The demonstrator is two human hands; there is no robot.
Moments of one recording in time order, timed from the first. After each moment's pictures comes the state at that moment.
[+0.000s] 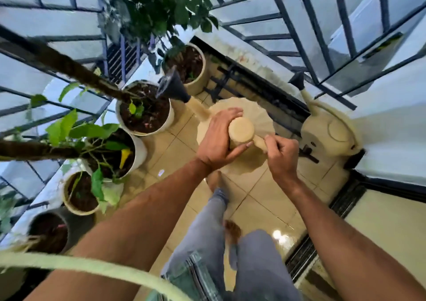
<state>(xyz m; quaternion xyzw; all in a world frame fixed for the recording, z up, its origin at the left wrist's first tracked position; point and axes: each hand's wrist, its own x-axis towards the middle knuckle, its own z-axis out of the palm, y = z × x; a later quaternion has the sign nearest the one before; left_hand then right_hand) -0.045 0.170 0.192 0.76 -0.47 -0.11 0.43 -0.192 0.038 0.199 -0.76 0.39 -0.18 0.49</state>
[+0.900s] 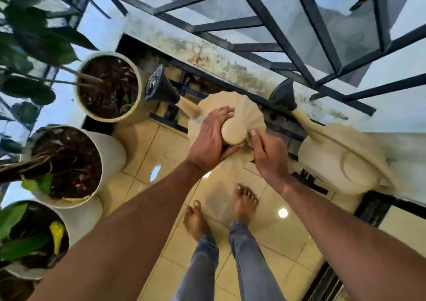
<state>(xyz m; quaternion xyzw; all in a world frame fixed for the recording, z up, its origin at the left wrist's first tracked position) 0.057 -0.048 -0.083 0.76 -0.52 -0.20 0.33 -0.096 -0.157 -0.064 -0.80 0.40 -0.12 0.43</state>
